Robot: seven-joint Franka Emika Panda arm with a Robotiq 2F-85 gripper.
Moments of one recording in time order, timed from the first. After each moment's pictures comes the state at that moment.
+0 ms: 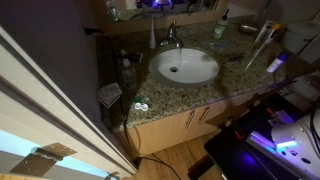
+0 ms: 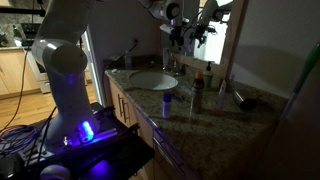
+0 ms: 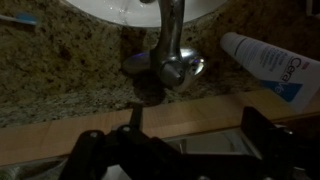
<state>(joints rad) 0.09 0.50 -0.01 -1.44 0.11 2.21 0.29</state>
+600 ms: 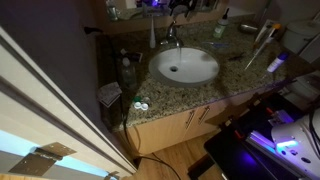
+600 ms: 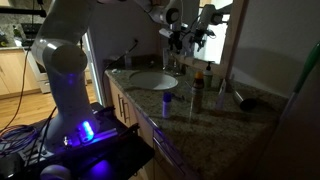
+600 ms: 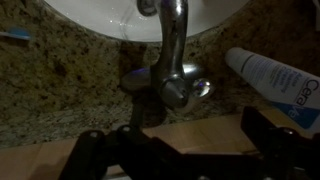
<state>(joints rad) 0.09 0.53 0.00 -1.45 0.12 2.20 0.29</state>
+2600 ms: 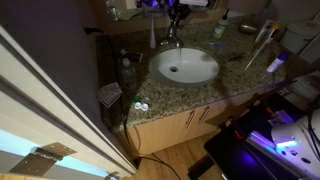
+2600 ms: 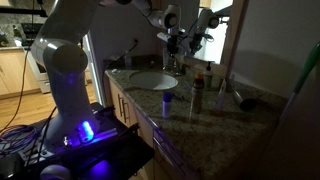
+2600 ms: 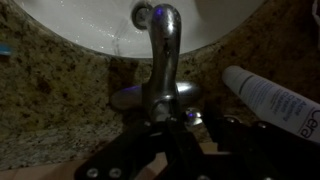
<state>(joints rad) 0.10 0.57 0.01 -1.45 0.11 2.21 0.30</state>
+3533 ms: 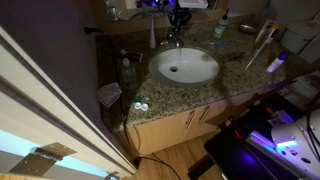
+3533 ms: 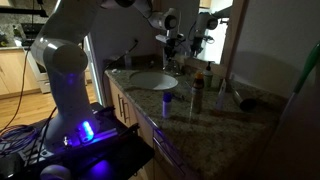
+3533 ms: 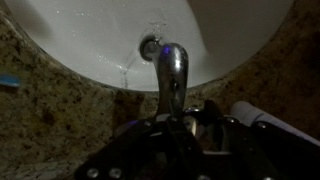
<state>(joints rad) 0.11 0.61 0.02 -1.42 0.11 2.07 0.29</state>
